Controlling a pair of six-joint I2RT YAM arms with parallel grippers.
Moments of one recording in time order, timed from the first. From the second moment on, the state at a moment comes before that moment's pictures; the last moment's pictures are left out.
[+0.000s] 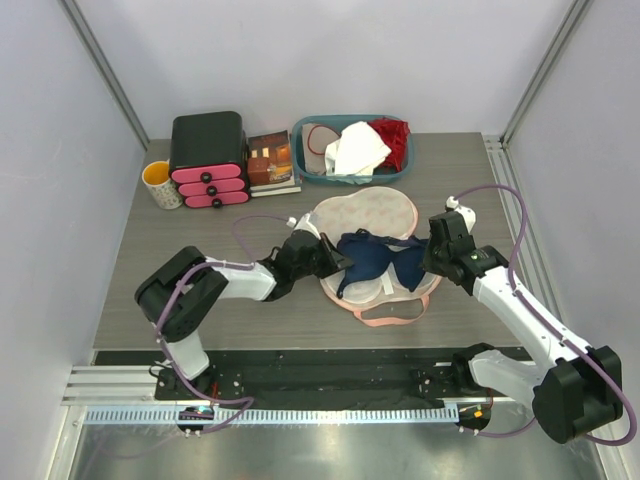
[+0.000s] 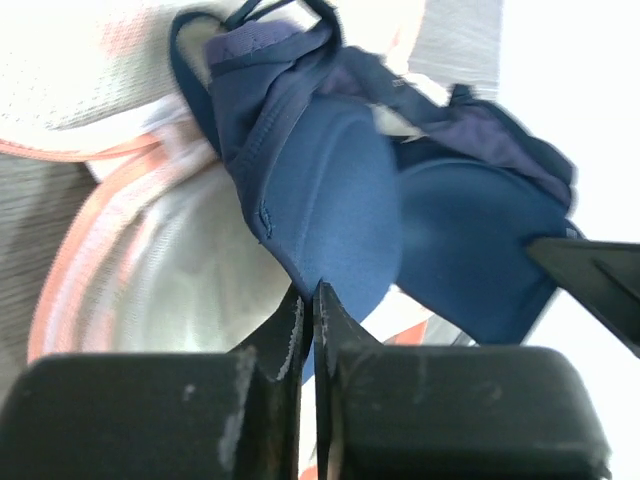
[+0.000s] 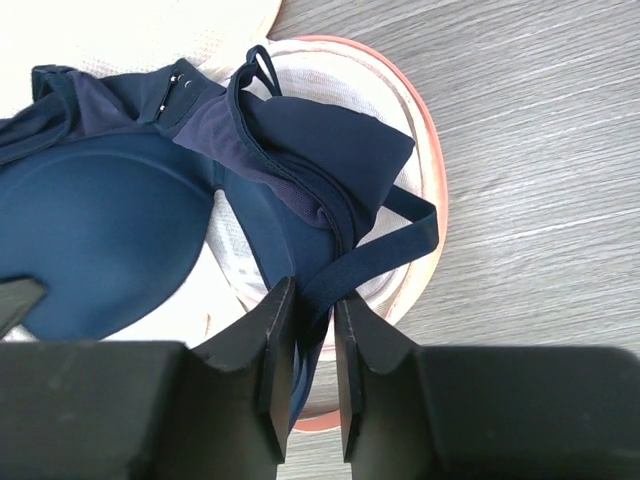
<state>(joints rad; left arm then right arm) -0.79 1.76 0.75 0.55 0.07 -1.08 0.33 1.06 0.76 -0.60 0.24 0.58</state>
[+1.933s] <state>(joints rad) -0.87 1.56 0.70 0.48 -0.09 -1.05 0.30 1.42 0.86 -0.55 0.16 0.49</state>
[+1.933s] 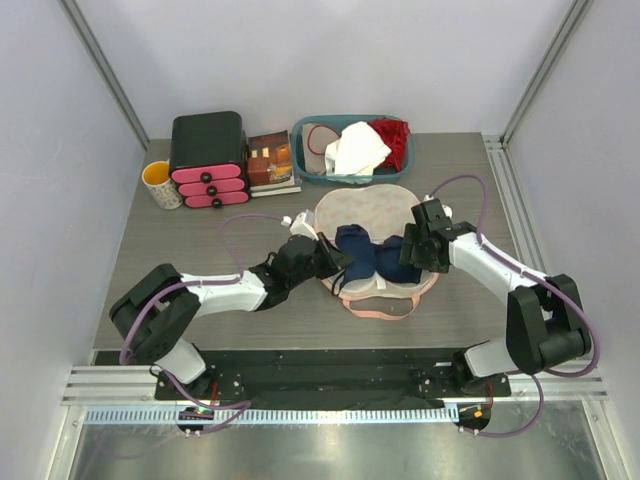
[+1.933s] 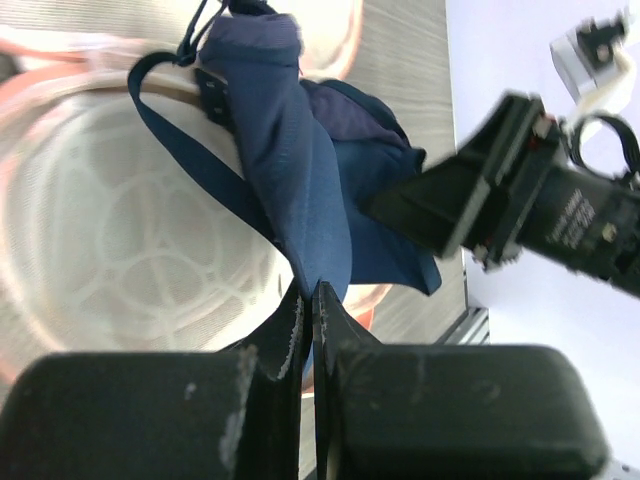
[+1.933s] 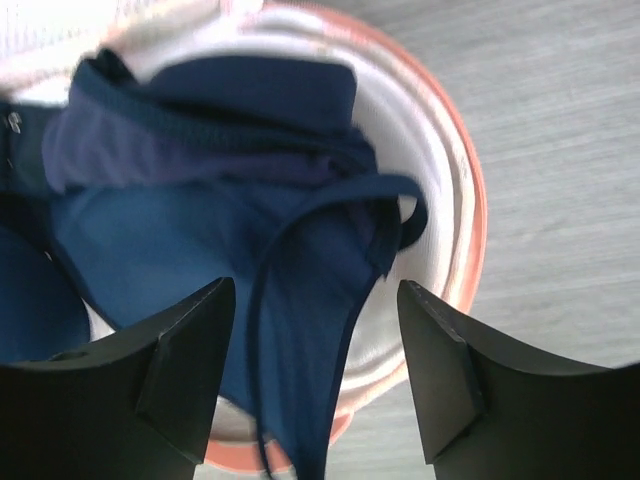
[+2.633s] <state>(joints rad) -0.84 1.60 0.70 0.48 -0.06 -1.05 0.63 1.03 0.81 -0.53 0.20 0.58</state>
